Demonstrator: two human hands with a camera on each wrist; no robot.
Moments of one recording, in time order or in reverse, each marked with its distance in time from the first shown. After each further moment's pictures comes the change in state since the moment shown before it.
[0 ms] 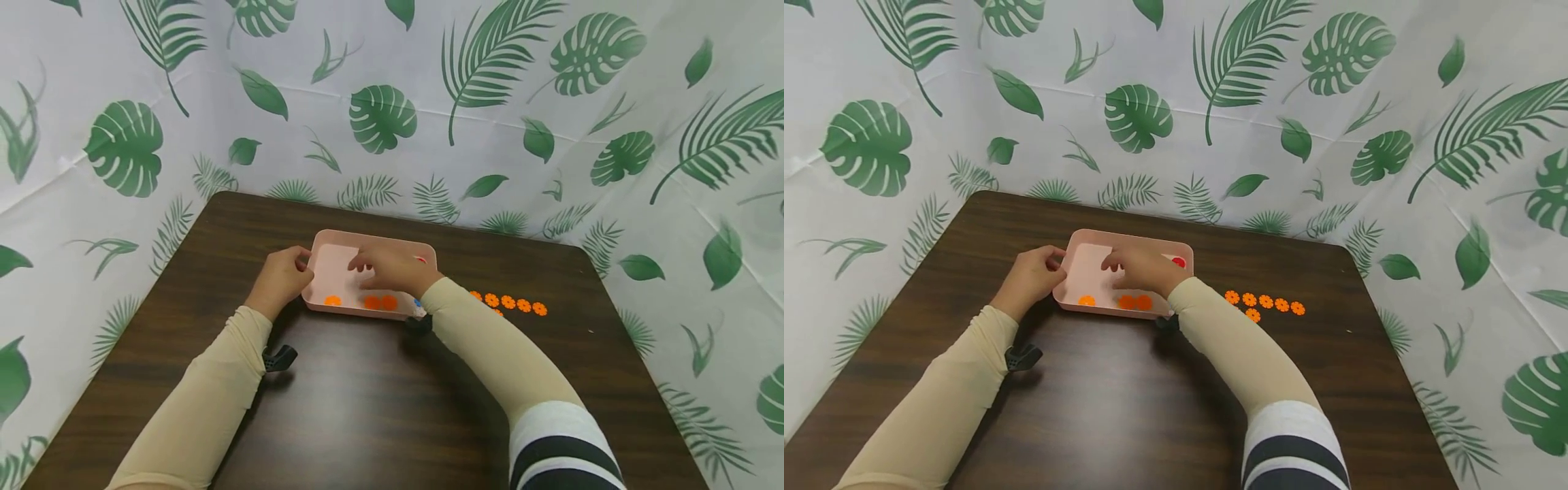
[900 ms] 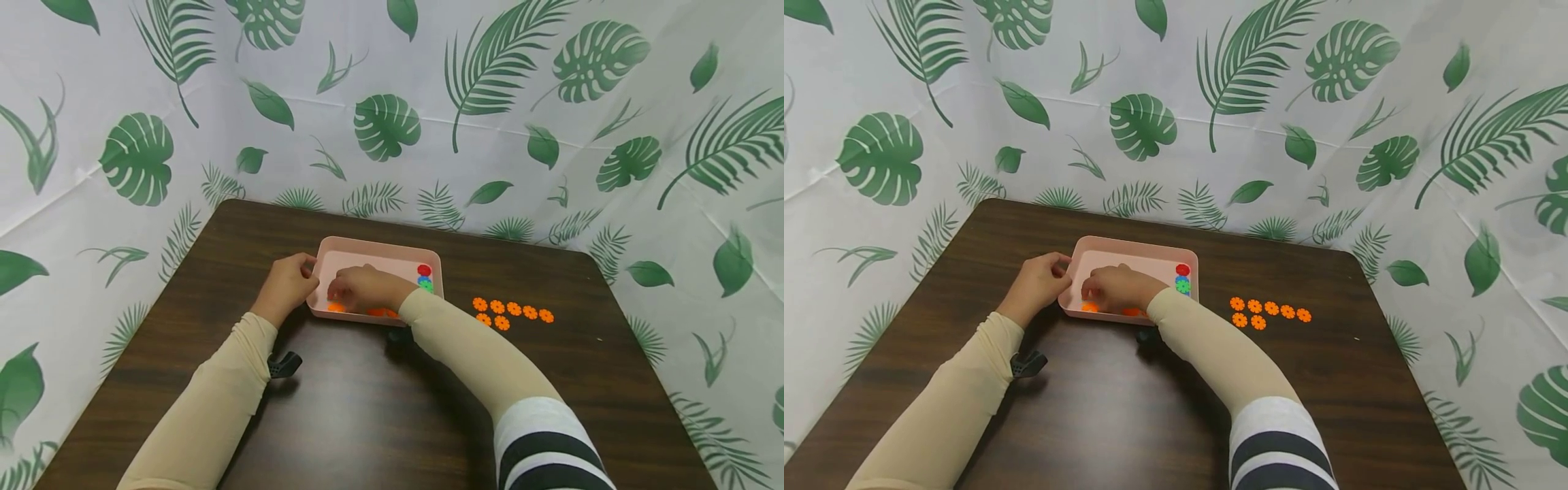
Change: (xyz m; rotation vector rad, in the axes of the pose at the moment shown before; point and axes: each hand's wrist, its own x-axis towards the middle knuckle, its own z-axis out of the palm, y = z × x) left_hand 0.000 0.000 -0.001 0.001 0.004 0.010; right_hand 0.037 -0.026 0.032 -0.068 -0.150 -0.128
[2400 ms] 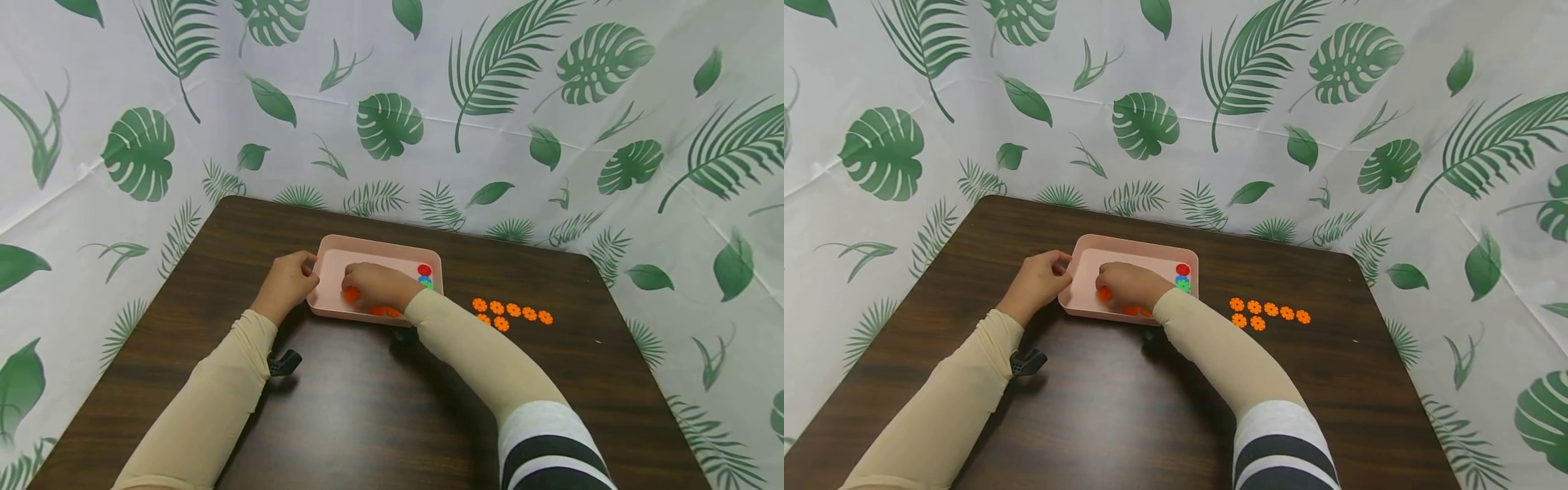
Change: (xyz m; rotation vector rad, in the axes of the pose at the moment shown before) left_hand 0.001 -0.001 0.000 0.006 0.006 0.020; right_hand -0.007 0.004 -0.005 -0.123 0.007 0.062
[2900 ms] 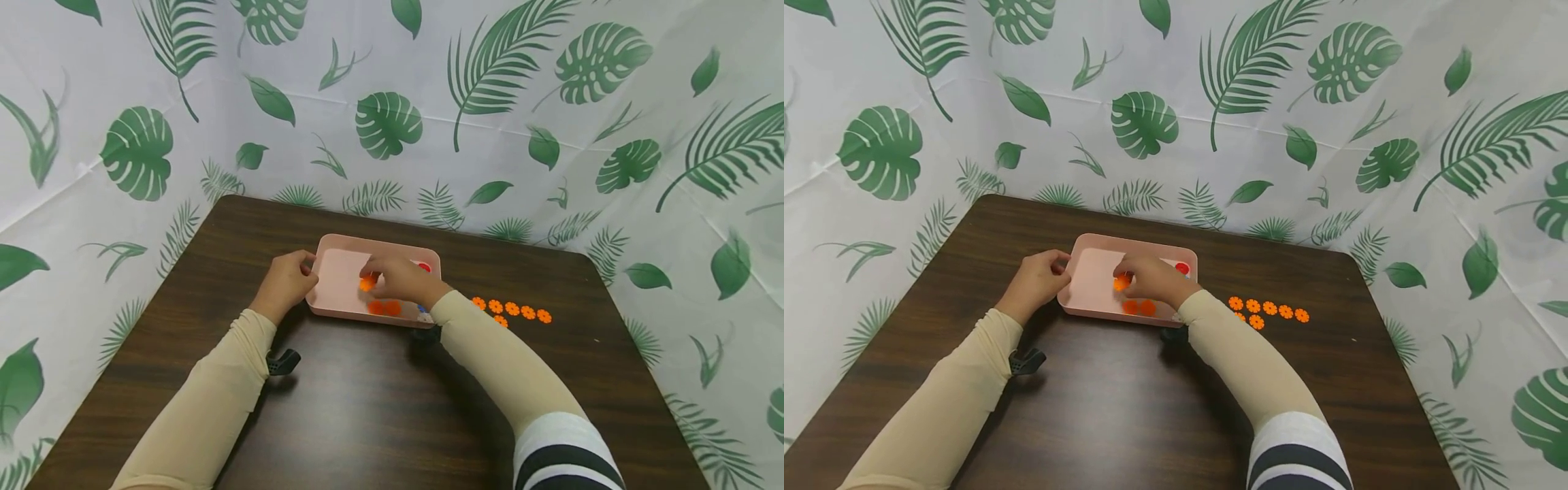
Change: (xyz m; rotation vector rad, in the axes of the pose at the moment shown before) left_hand -0.001 0.000 -0.001 -0.006 0.013 0.002; right_hand -0.042 0.030 -0.001 0.301 0.225 0.083
